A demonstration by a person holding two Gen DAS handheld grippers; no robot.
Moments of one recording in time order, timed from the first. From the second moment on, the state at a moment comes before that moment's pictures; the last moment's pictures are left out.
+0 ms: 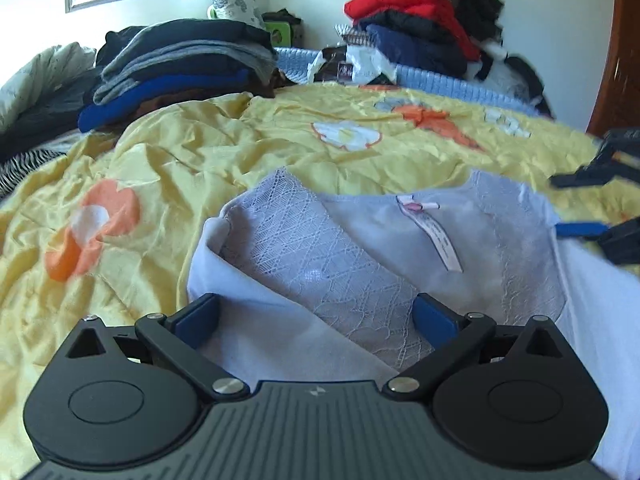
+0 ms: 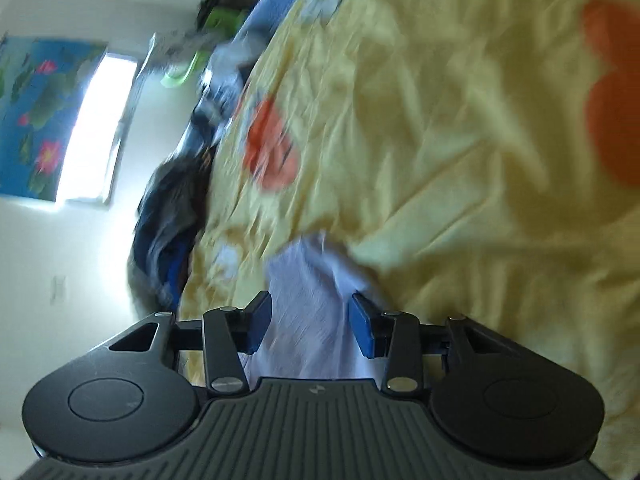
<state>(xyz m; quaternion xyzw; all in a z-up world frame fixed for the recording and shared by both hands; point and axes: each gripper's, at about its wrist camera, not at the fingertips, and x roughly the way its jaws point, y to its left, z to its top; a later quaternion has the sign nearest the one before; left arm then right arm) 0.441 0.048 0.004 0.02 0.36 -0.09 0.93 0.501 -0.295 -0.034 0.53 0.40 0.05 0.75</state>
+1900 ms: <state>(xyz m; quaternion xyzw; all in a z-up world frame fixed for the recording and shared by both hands) 0.124 -0.023 0.005 0.09 0.36 -0.21 0.90 0.289 -0.177 -0.025 0.35 0.52 0.24 0.74</state>
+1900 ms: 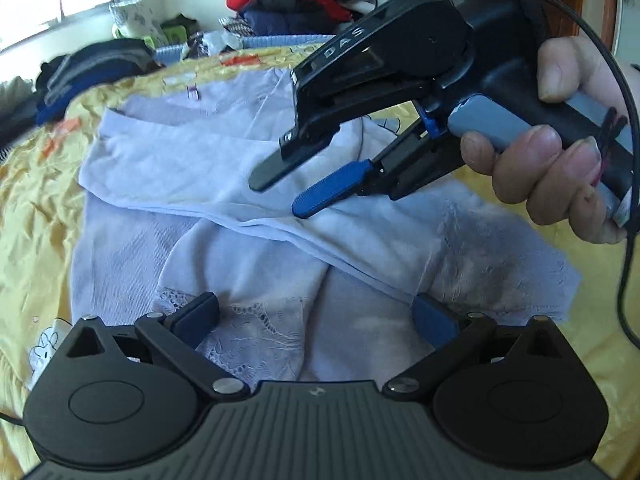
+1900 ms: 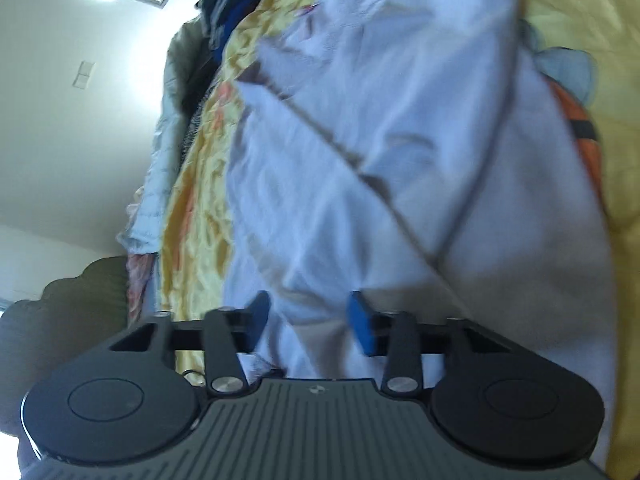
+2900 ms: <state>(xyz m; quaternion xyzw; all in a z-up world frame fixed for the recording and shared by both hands) 0.137 0.169 -0.023 -0.54 0.46 -0.19 0.68 0.183 -0.301 -0.042 0.43 0.52 0.25 0.69</state>
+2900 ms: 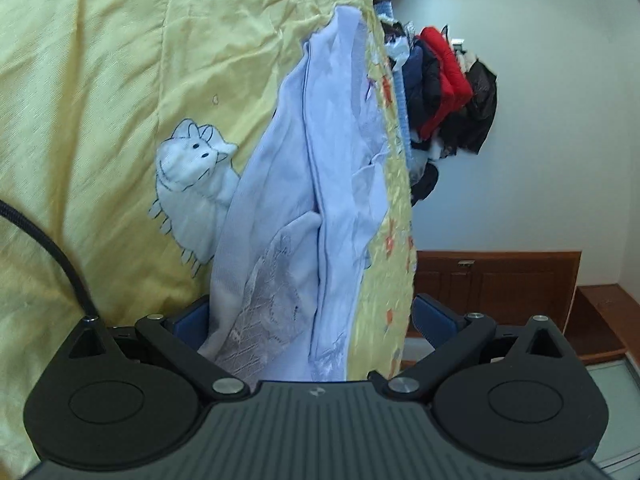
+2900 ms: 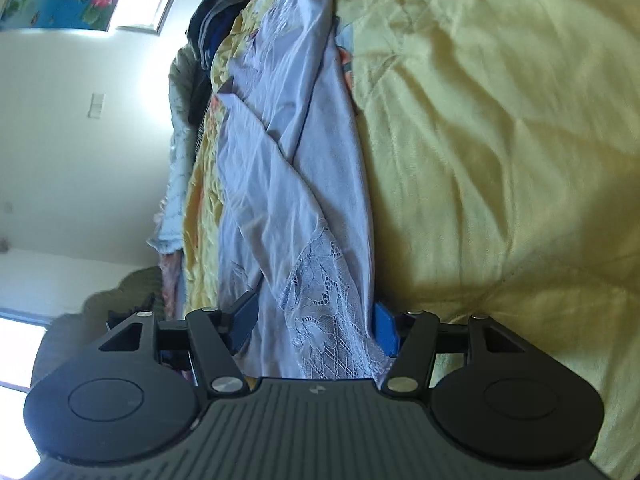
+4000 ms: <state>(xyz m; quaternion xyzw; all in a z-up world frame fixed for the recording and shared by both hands) 0.112 0.138 -0.002 -0.32 0.54 -0.17 0.76 0.132 -0.321 -0.043 0.41 0.51 0.20 0.72</state>
